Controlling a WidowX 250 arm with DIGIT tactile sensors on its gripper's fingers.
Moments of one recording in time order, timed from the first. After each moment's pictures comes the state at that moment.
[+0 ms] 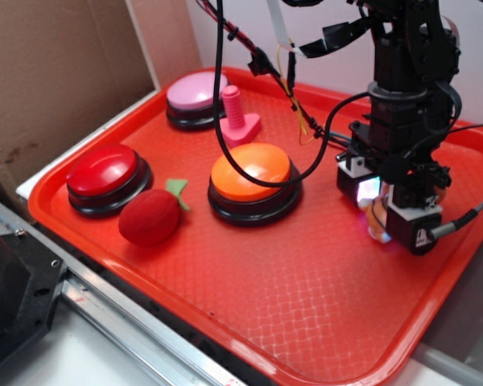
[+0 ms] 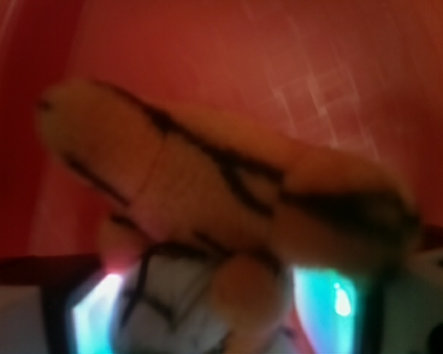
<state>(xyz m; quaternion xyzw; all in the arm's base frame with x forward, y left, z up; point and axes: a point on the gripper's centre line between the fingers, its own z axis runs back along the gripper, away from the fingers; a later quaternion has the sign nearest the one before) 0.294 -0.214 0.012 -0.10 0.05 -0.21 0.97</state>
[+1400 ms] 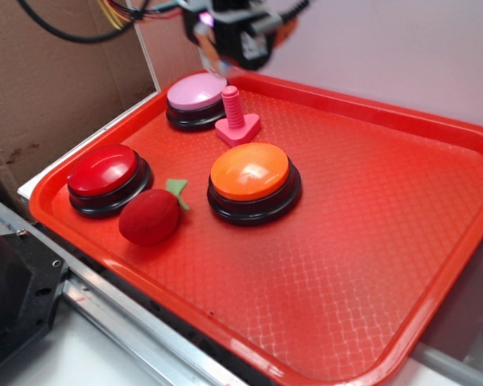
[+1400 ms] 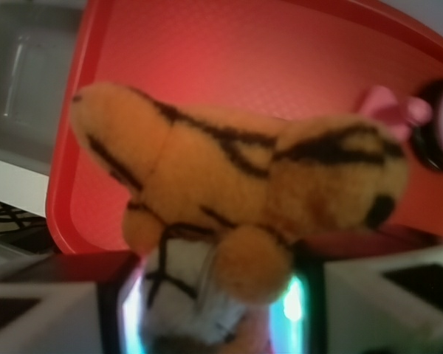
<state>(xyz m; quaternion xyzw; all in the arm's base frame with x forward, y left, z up) 0.219 -0.113 0.181 -0.06 0.03 -0.12 0.99</state>
